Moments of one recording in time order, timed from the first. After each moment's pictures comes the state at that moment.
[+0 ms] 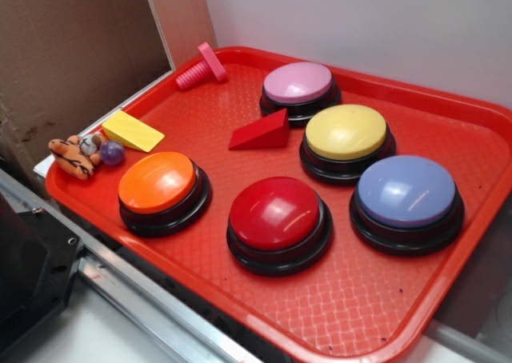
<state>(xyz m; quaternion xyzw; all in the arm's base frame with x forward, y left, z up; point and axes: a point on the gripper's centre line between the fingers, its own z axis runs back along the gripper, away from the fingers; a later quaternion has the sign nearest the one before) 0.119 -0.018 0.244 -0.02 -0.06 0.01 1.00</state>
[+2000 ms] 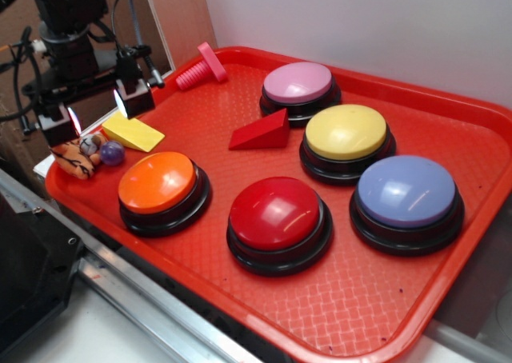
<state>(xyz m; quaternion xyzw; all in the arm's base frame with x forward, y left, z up) 0.172 0.060 0.053 0.08 -0.10 0.61 0.78</state>
